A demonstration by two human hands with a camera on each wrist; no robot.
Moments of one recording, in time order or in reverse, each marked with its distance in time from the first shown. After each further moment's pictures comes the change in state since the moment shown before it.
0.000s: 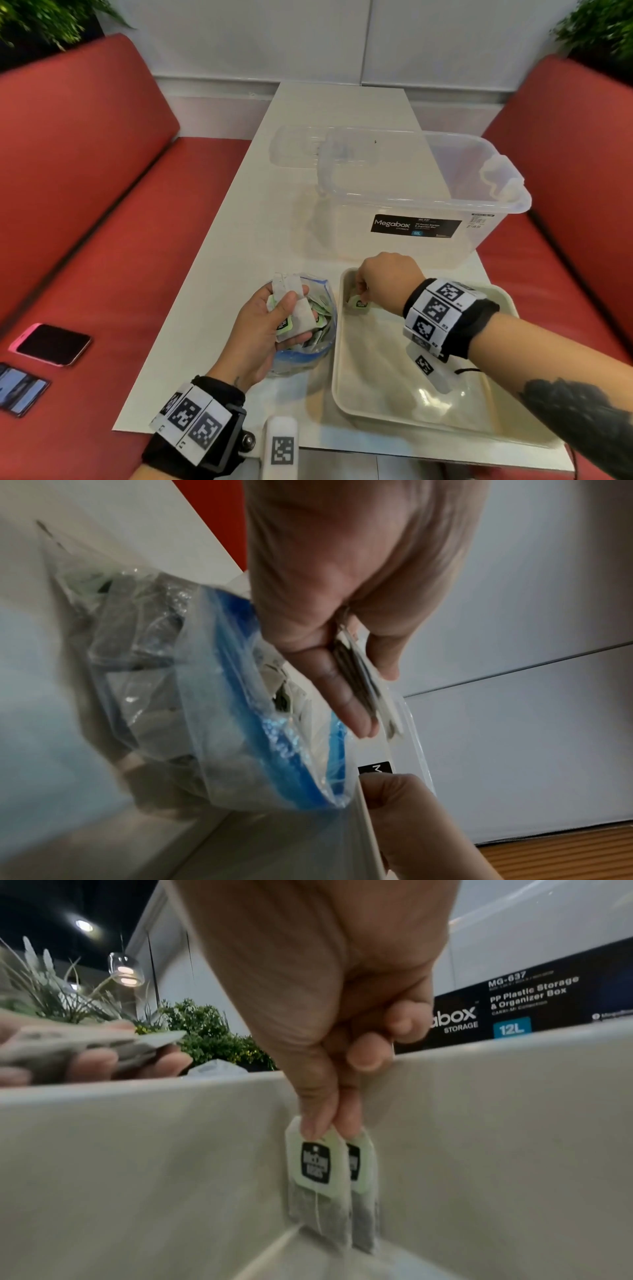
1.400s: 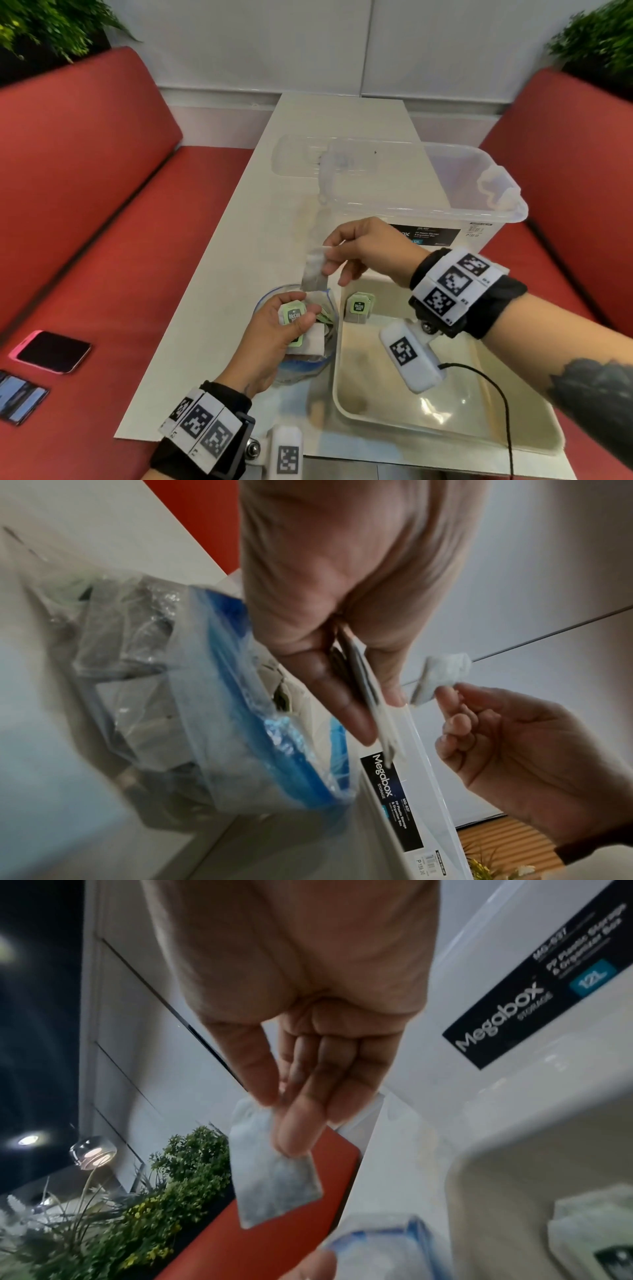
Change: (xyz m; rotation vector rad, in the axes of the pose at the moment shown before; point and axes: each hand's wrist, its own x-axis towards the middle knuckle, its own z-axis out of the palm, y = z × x) left_hand 0.002 -0.006 0.003 0.095 -0.045 0.044; right_hand -0.006 -0.018 -0.060 1.225 -0.044 -0.055
